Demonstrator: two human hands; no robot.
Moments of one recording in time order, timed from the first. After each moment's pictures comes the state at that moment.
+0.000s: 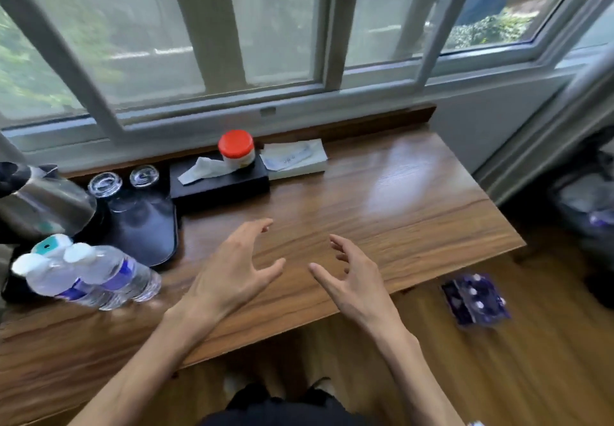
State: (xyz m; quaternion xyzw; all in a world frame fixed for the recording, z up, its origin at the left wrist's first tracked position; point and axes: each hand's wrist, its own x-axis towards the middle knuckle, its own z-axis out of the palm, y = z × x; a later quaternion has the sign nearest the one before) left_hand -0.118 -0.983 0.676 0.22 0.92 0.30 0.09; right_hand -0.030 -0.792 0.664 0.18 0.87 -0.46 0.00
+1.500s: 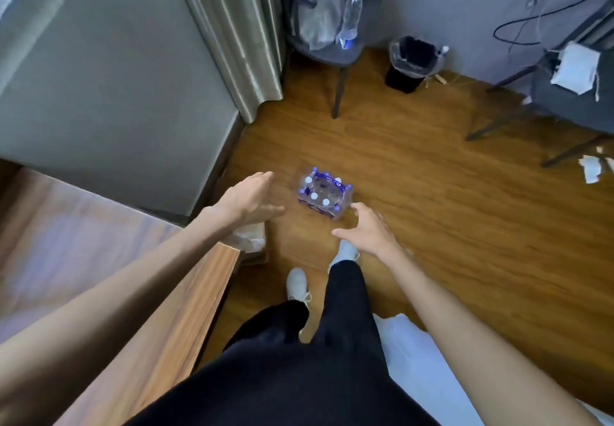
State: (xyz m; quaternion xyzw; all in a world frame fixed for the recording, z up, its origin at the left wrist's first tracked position) left_hand -0.073 -0.198 0.520 0.59 0.73 -0.06 0.35; right_hand 0.173 -0.172 0.490 0.63 0.62 -0.46 0.09
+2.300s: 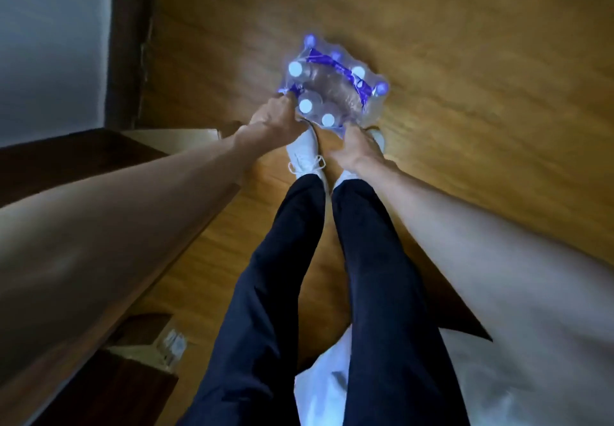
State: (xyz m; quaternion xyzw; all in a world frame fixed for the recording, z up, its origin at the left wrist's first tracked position) left_hand -0.010 -0.002 -0.006 0.42 0.76 -0.15 0.47; right_hand 0.149 0.010 -0.015 0.59 0.57 -0.51 0.27
